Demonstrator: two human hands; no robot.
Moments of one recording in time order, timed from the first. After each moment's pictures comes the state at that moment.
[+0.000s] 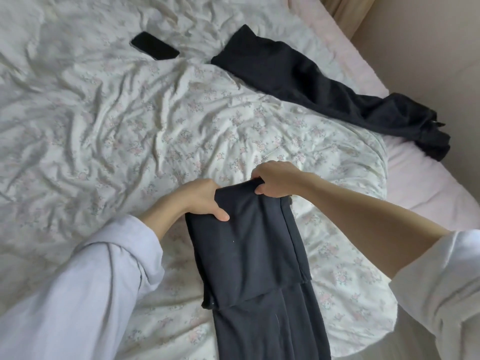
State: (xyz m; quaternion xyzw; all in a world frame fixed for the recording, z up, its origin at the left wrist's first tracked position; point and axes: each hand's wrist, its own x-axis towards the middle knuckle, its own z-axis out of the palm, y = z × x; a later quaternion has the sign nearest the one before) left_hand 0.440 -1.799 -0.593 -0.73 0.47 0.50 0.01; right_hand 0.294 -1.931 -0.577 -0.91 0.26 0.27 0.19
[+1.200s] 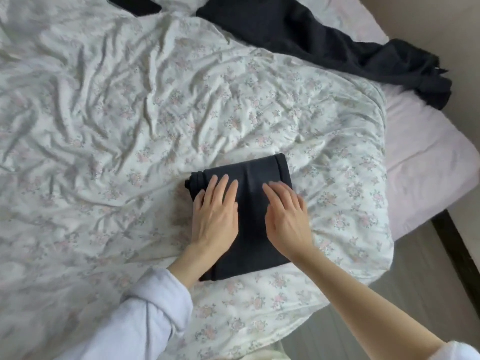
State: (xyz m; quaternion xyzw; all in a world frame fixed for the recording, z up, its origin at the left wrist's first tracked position) left_hand 0.319 -1.685 -0.615 -0.80 0.57 0.14 -0.14; right_hand 0.180 -1.757 -0.609 -0.88 0.43 -0.08 0.16
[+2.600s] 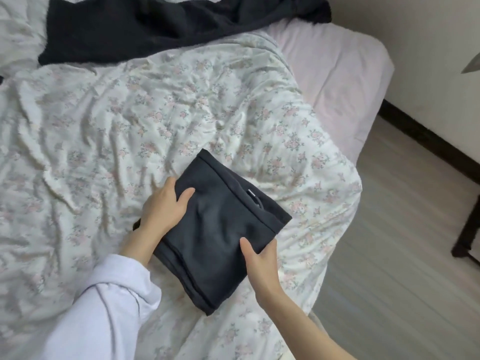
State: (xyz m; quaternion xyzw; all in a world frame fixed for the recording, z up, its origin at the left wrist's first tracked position) left_hand 0.368 -1.787 -0.661 -0.74 0.60 0.30 -0.01; right_hand 0.188 -1.672 -0.627 -0.15 0.71 -0.34 0.60
